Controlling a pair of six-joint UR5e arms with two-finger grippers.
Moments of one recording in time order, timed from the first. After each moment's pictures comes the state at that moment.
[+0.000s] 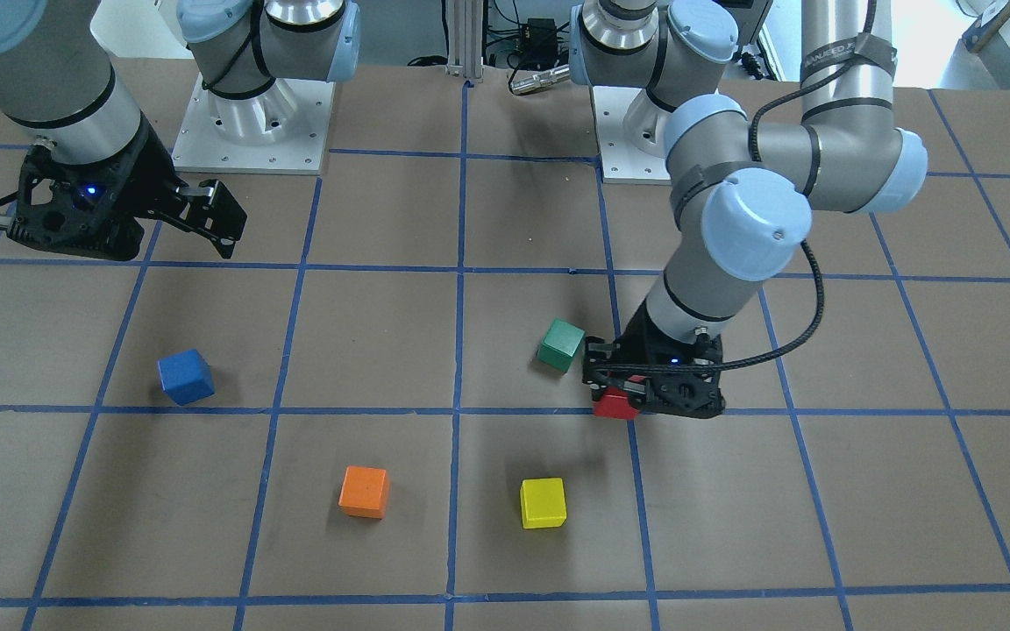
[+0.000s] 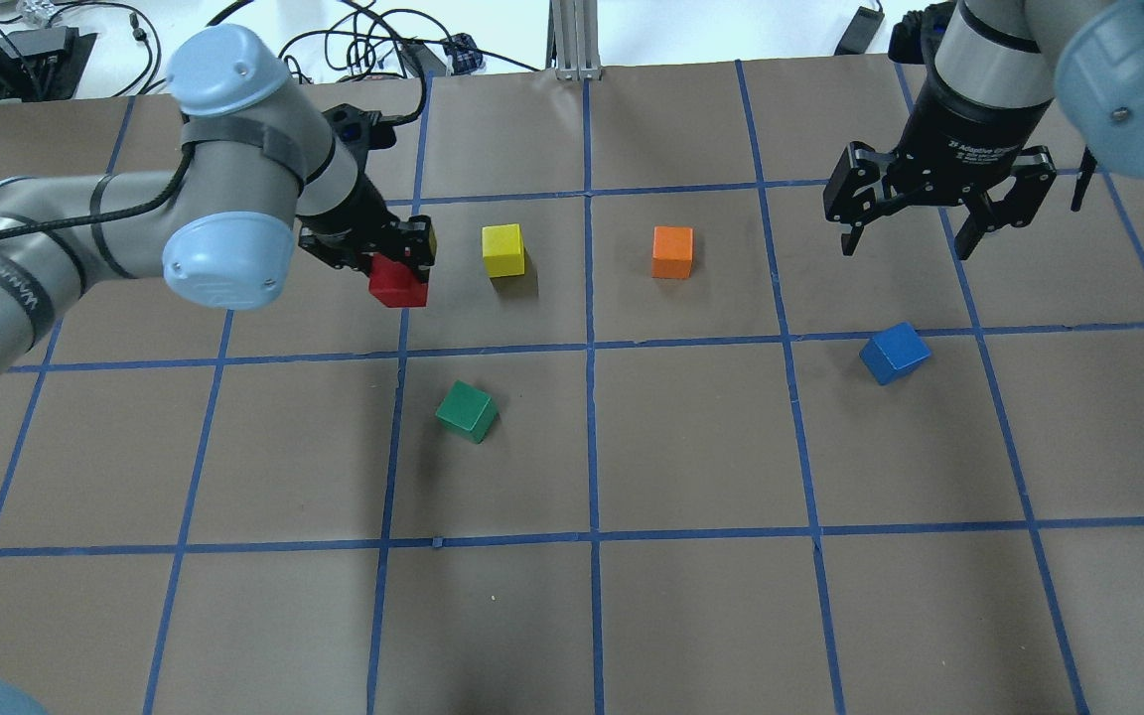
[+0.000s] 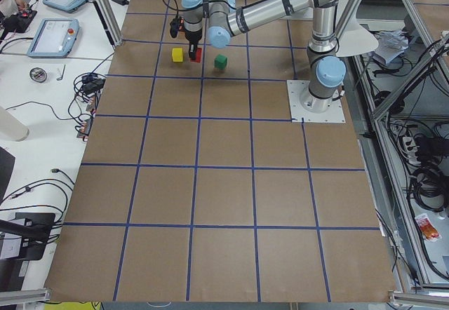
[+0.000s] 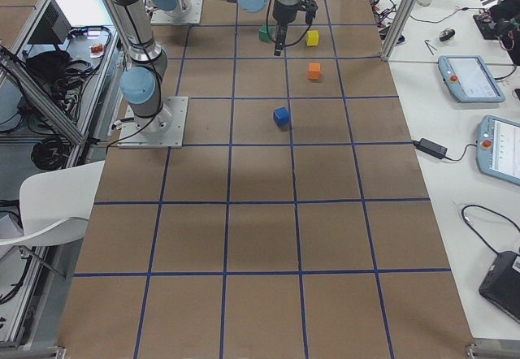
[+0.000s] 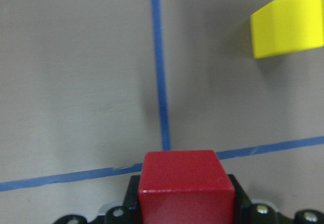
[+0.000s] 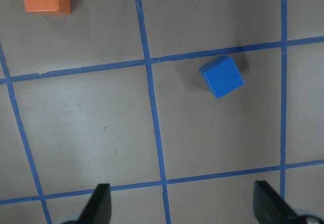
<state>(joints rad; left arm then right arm) -1.63 -1.87 -1.71 -1.05 1.45 0.01 1.51 -1.53 1.59 -1.54 -1.59 0.06</state>
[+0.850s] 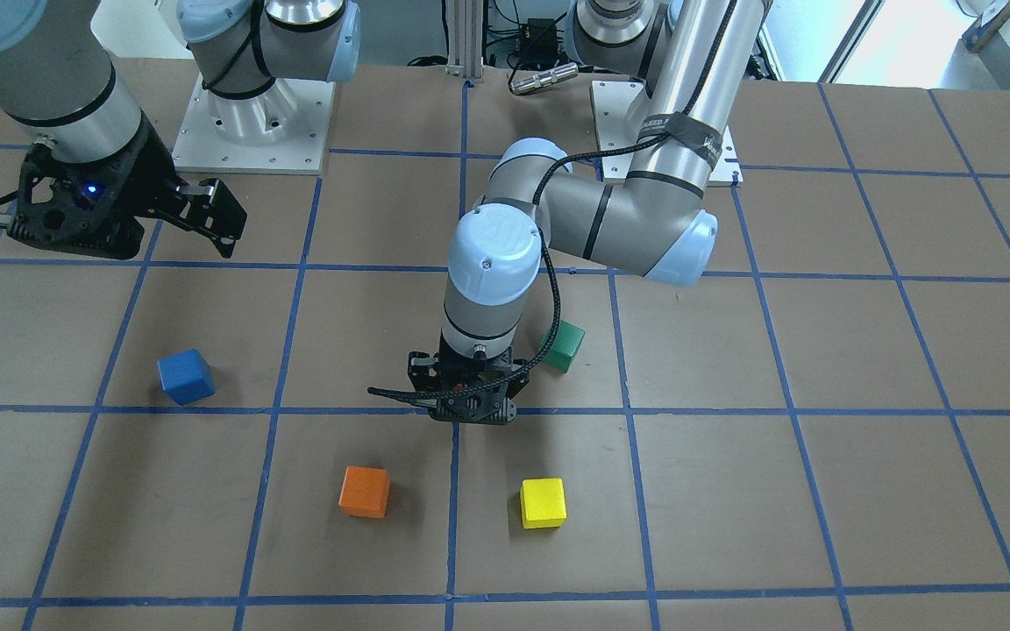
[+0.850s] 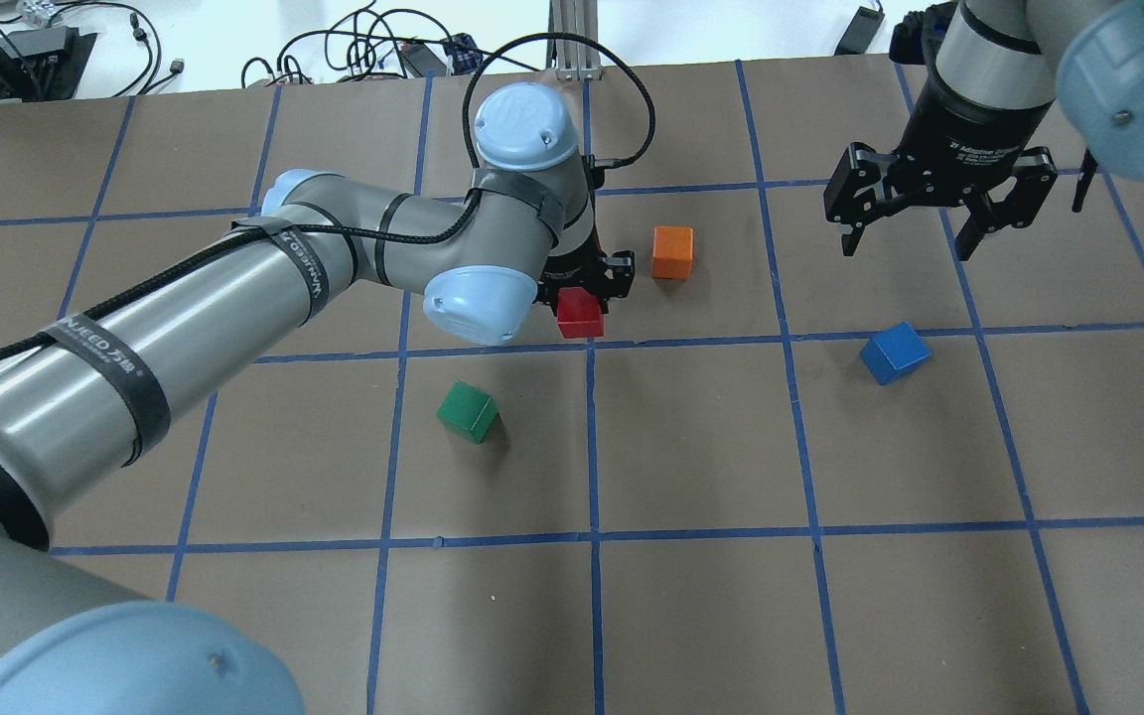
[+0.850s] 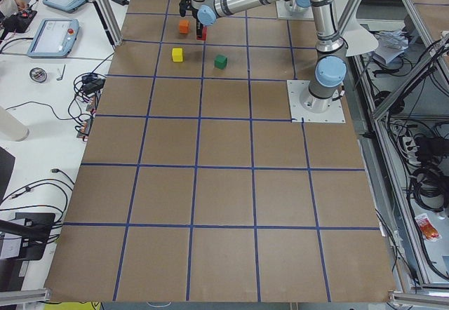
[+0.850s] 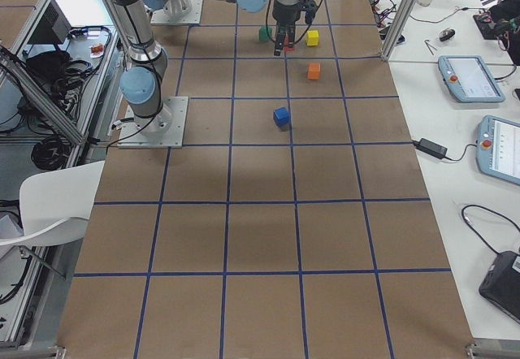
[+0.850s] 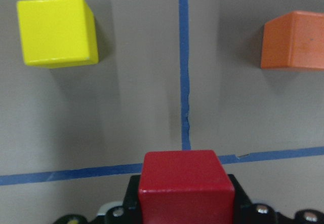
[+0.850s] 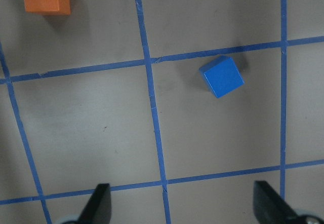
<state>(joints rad) -1.93 -2.08 -1.62 -0.94 1.51 -0.33 1.51 -1.53 1.60 -1.55 -1.59 0.06</state>
